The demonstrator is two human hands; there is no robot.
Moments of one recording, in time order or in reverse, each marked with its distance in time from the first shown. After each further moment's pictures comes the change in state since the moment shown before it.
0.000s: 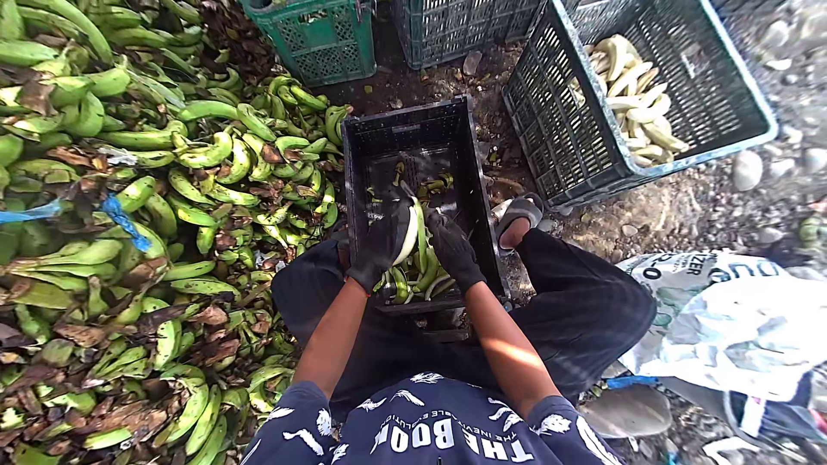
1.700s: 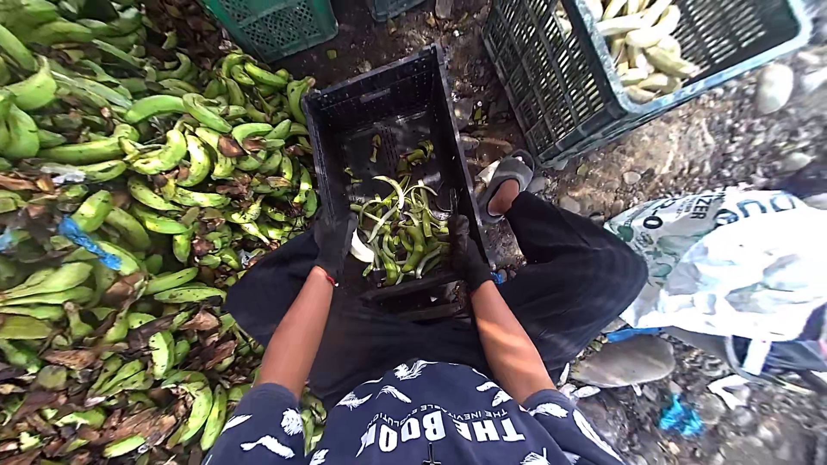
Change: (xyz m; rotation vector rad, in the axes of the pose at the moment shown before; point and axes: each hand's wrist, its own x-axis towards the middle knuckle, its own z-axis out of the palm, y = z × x) left_hand 0.012 -0.092 0.015 -0.133 0.053 -0.569; right_hand 0.006 0.155 0.012 0.714 -0.078 0.514
